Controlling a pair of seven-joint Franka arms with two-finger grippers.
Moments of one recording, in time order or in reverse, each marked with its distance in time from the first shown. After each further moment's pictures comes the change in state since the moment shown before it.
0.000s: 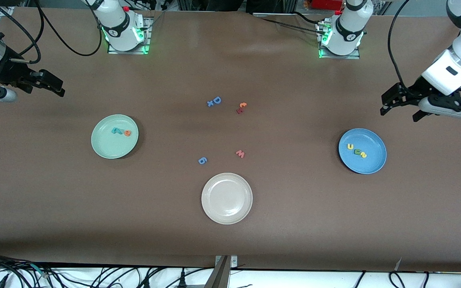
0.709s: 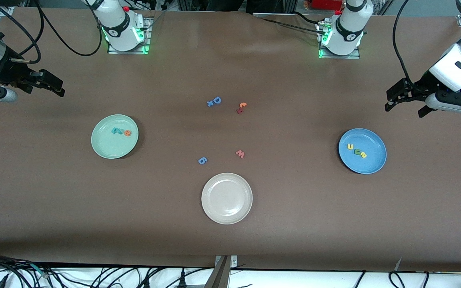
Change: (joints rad) left arm 0.077 0.007 -0.080 0.051 0.000 -0.063 -0.007; right arm 0.000 0.000 0.000 0.000 0.000 0.000 -0.004
